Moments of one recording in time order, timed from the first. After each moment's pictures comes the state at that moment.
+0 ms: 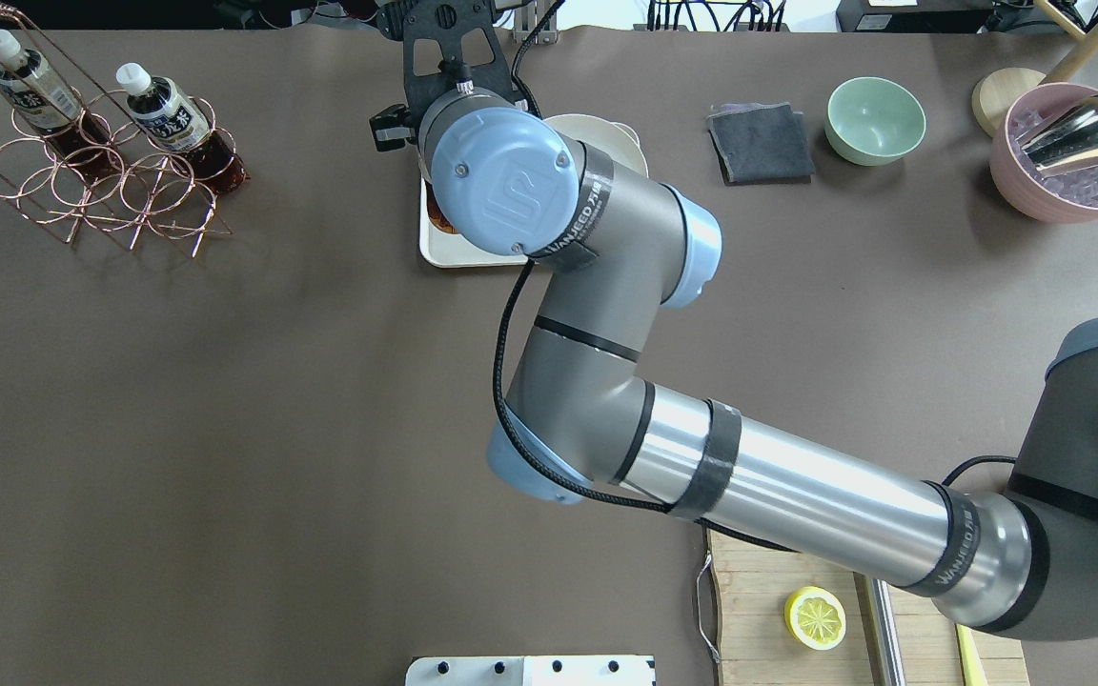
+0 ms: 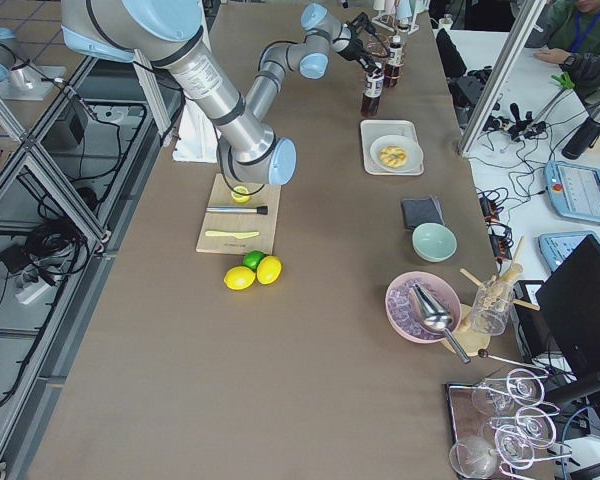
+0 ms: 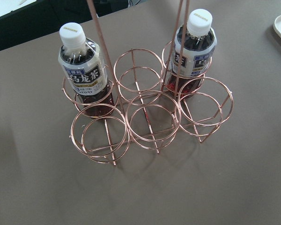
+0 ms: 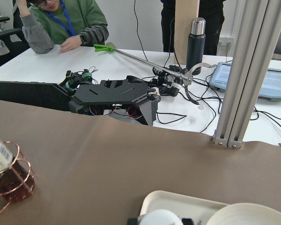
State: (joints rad) left arm -1.32 -1.49 -1.96 -2.05 -2.24 -0.31; right arm 0.53 -0.59 1.49 -1.19 1.24 0.92
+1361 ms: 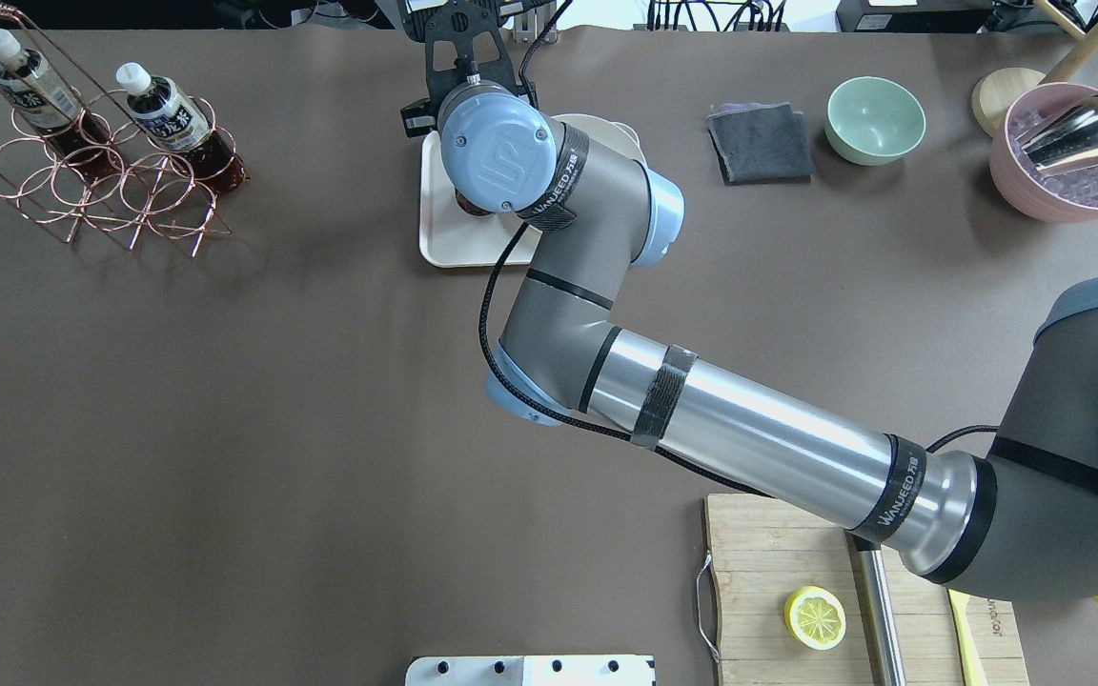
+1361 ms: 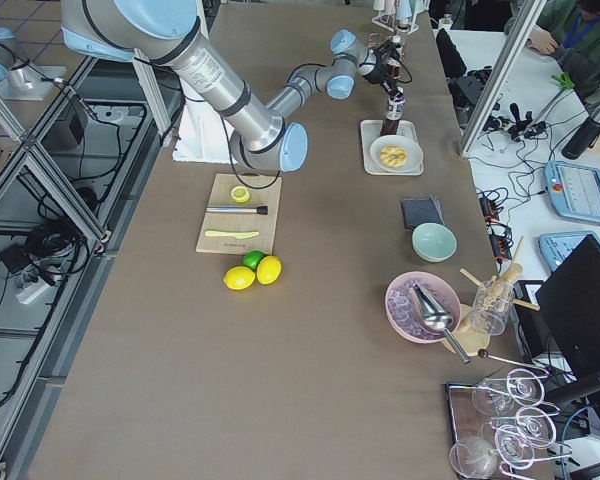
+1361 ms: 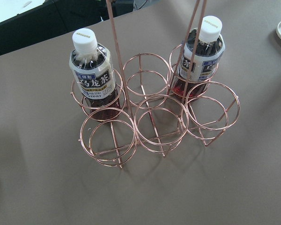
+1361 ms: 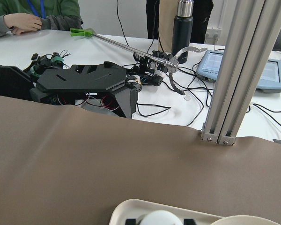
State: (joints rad) left arm -1.34 -1.50 -1.93 -2.05 -2.26 -0.29; right arm 0.58 -0.52 1.15 -1.00 1.27 0.91
